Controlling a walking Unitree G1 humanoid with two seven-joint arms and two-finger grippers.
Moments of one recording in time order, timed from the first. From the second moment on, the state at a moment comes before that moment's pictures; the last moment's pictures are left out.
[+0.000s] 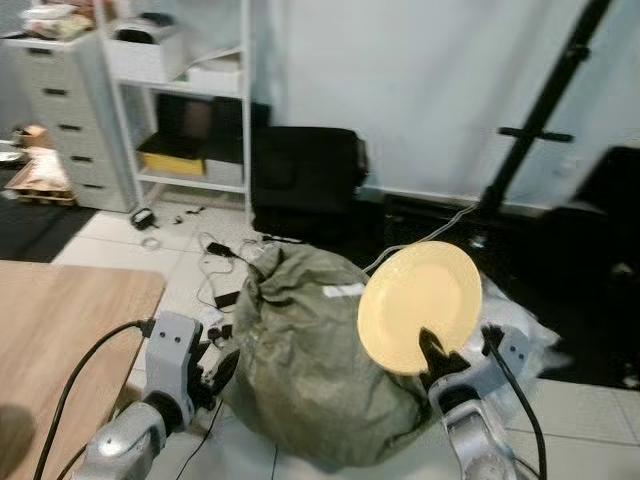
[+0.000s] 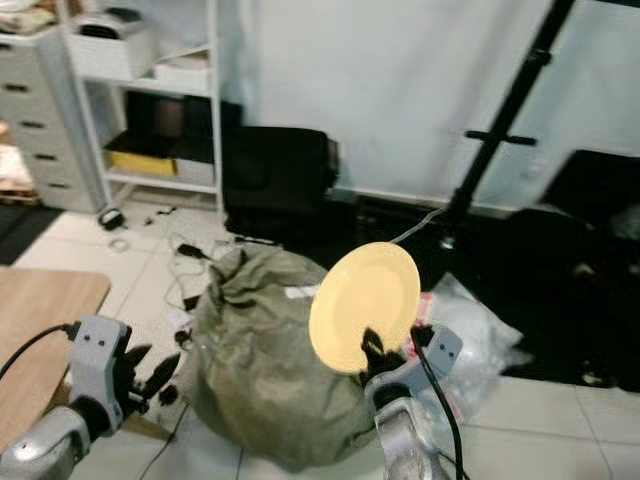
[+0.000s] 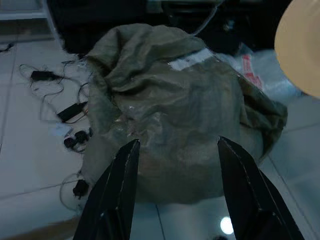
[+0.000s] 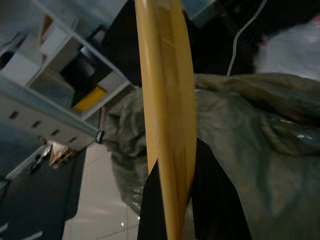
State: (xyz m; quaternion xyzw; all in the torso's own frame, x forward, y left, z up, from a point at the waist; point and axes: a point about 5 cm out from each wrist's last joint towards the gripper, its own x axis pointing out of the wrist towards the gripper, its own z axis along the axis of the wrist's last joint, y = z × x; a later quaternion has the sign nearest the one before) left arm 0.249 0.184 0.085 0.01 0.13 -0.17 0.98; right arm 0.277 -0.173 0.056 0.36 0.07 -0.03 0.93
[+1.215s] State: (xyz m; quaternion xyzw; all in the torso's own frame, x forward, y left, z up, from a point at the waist) left arm 0.259 0.182 0.091 0.03 0.11 -0.23 0.97; right arm 0.255 -0.160 0.067 0.31 0.10 0.09 0.94
